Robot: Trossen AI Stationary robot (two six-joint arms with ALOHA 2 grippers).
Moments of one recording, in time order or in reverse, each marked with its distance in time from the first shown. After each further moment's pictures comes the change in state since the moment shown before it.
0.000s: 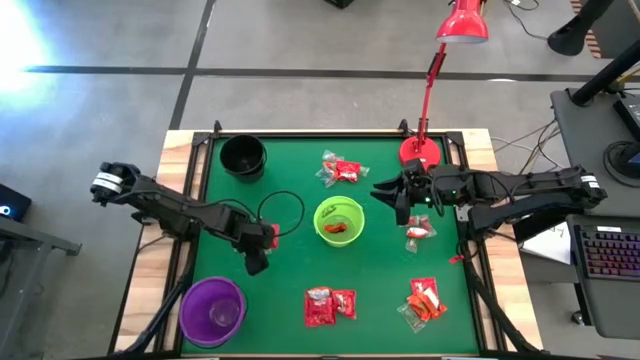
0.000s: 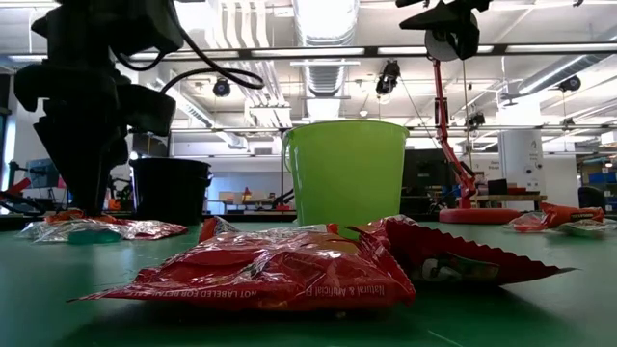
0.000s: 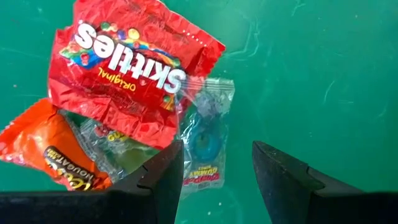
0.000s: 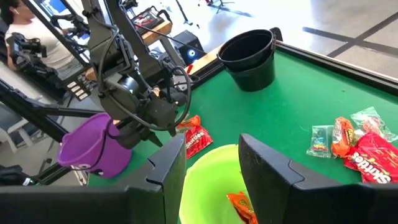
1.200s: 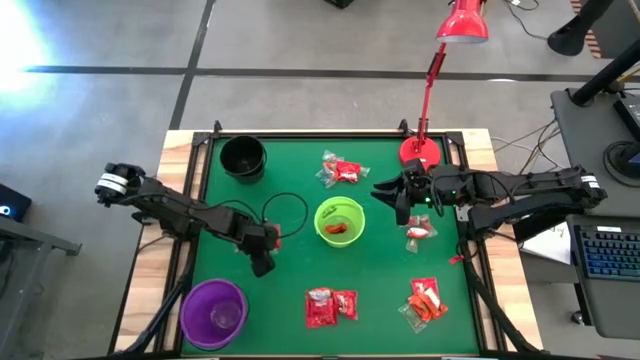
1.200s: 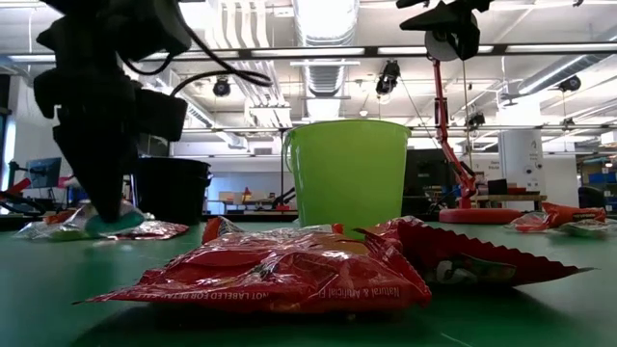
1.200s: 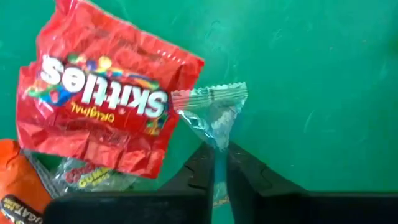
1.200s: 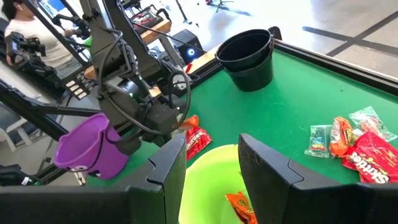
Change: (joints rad) left arm 0.000 0.046 -0.008 0.135 0.002 -0.011; right arm 0.000 0.000 0.000 -0.005 0.000 0.000
